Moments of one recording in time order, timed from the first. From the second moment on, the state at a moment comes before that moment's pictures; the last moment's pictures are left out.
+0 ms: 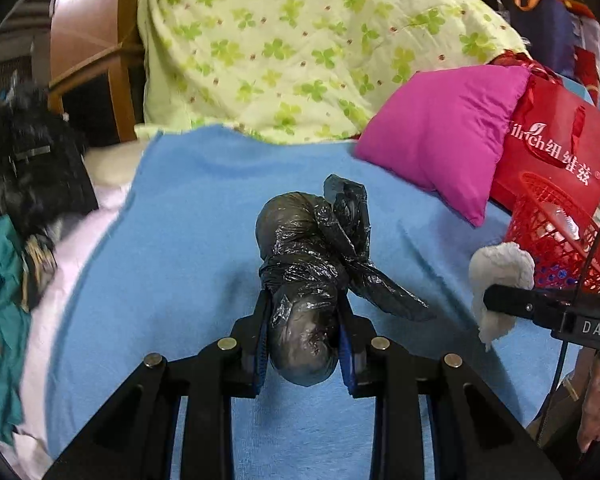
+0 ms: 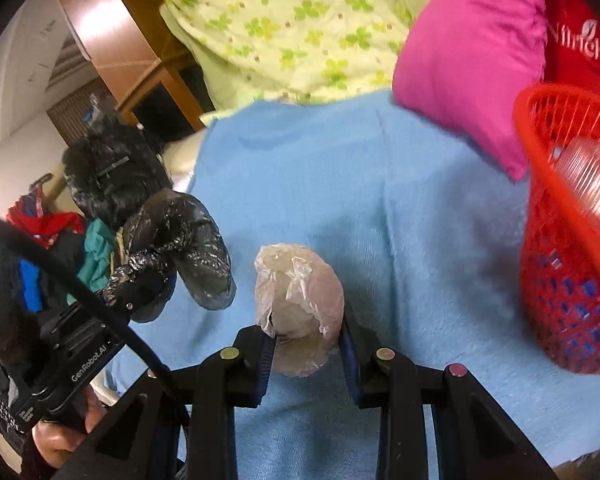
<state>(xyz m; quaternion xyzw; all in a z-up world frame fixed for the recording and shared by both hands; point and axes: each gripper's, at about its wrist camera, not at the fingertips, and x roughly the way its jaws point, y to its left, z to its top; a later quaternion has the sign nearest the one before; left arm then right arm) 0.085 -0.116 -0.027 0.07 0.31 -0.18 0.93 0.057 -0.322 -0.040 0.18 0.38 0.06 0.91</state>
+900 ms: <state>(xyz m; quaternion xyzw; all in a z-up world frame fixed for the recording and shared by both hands) 0.028 -0.192 0.050 0.13 0.23 -0.20 0.94 -0.026 -0.386 0.018 0.19 0.20 0.04 0.96</state>
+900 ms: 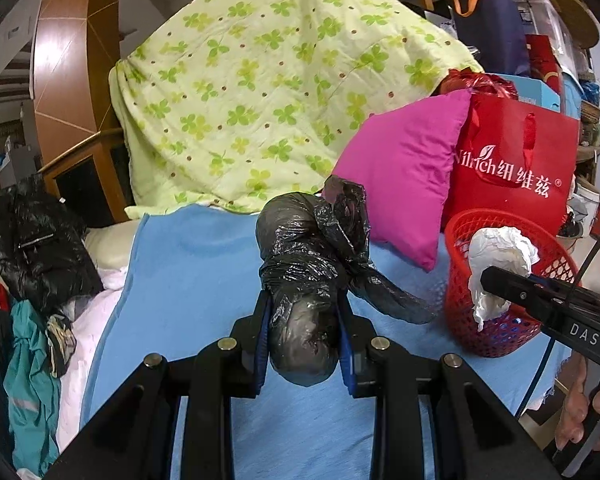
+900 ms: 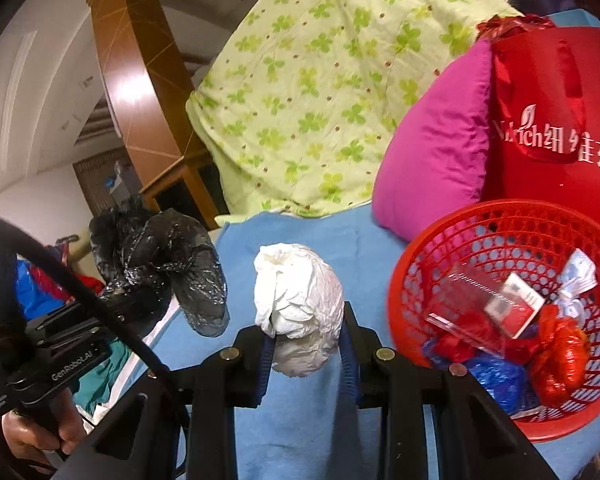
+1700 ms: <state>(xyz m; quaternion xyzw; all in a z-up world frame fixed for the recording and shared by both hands) 0.000 -0.256 0.073 0.17 0.20 -0.25 0.93 -0.073 -0.455 0.032 0.25 0.12 -0.02 0.96</state>
